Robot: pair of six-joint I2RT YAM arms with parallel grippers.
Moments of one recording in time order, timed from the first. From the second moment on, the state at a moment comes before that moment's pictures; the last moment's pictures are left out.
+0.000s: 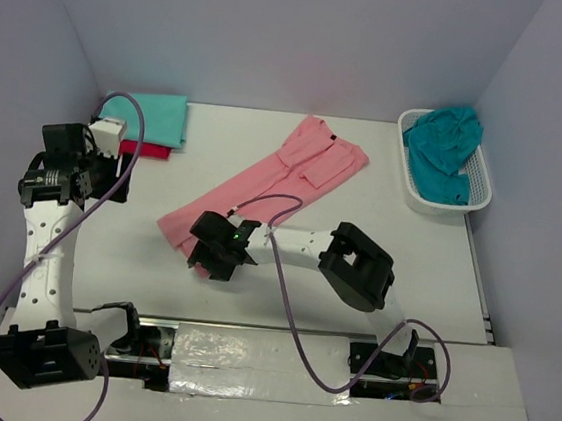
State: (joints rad) left arm 0.26 1.07 1.22 -0.93 0.12 0.31; right arm 1.15 2.09 1.49 -0.43 0.07 1.41
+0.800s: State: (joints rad) left arm 0.26 1.06 1.22 -0.95 0.18 0.39; right arm 1.14 2.13 1.46 -0.38 0.01 1.54
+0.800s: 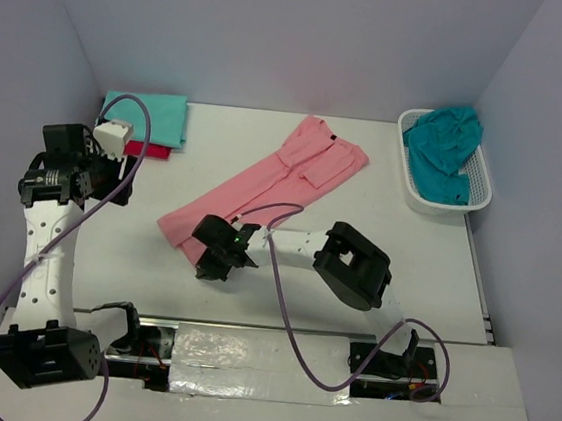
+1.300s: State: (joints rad) left arm 0.26 1.14 1.22 -0.94 0.21 0.39; right arm 1.14 2.01 1.28 -0.29 -0.01 1.38
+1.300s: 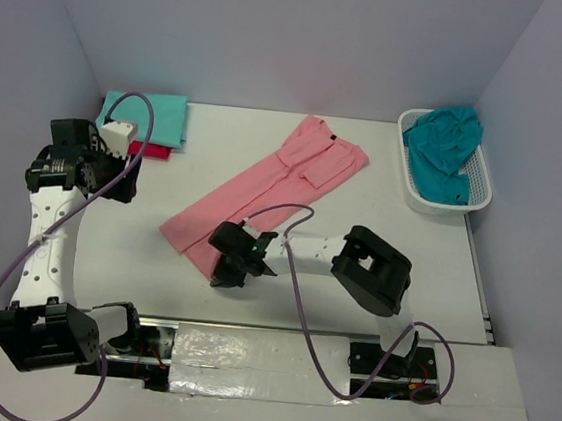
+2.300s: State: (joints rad) left arm -0.25 1.27 1.26 -0.81 0.53 0.74; right arm 1.23 1.53 0.70 -0.26 -0.07 1.25
